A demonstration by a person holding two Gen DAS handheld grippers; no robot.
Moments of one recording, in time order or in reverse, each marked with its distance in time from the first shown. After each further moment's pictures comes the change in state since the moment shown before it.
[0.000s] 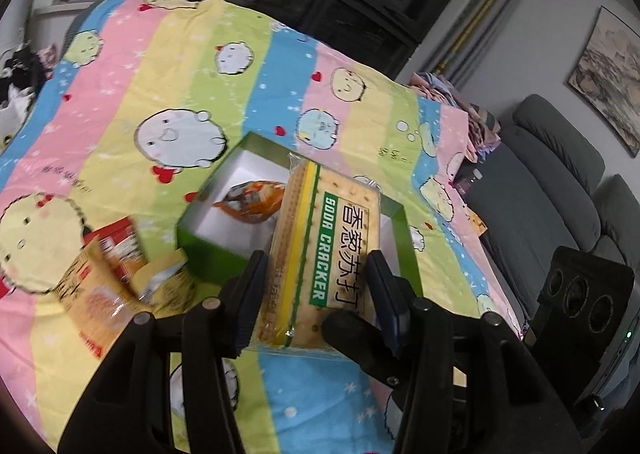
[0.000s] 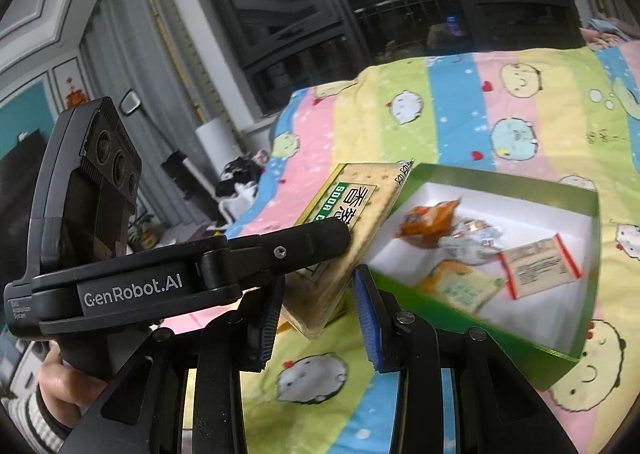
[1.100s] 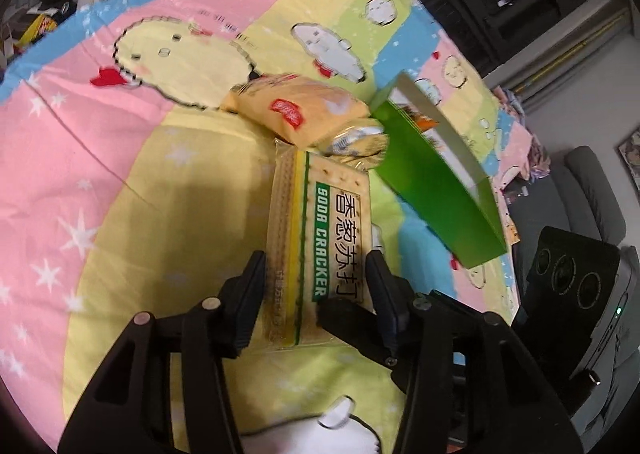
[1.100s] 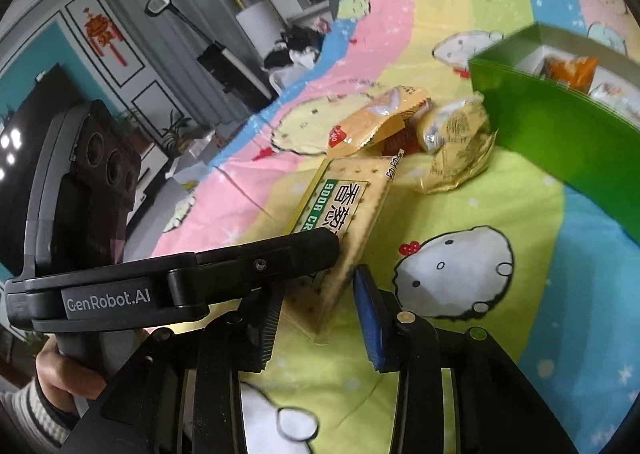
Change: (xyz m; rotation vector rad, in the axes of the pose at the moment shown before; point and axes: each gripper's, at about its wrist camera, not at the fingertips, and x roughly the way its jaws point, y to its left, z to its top) left arm -0.066 0.123 -0.109 -0.324 0.082 0.108; right arm 0.085 0.075 -0.091 -0.061 0.361 0.169
